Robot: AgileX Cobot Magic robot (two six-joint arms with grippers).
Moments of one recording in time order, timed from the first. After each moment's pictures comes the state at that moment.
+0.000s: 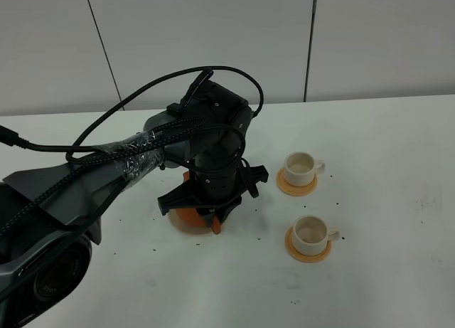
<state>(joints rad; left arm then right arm) -0.62 2.31 -1.90 0.20 1.19 -1.08 -0.04 -0.01 -0.48 0.24 1.07 -0.05</state>
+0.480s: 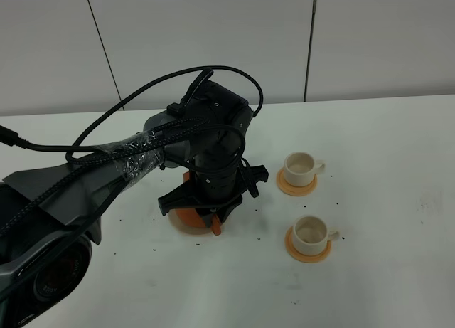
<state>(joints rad) -0.62 2.31 -1.90 0.20 1.19 -1.08 -0.04 -0.01 -0.48 0.24 1.07 -0.05</state>
